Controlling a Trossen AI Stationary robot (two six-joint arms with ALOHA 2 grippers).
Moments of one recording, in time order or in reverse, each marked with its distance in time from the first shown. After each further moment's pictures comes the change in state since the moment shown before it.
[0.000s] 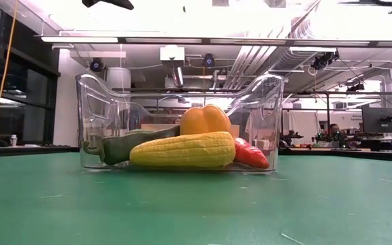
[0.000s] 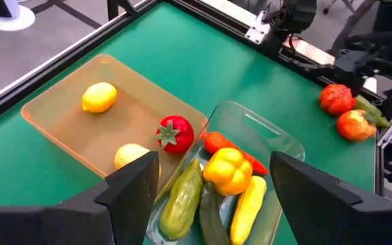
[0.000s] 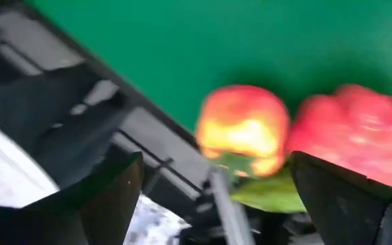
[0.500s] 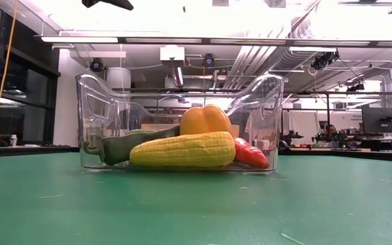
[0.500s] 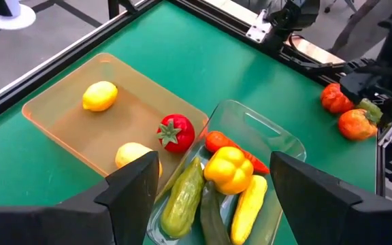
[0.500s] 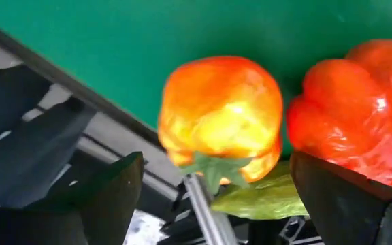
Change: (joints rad) left arm 0.000 0.000 0.000 -0.004 0.000 -0.002; right arm 0.148 0.180 0.012 0.055 0.012 0.138
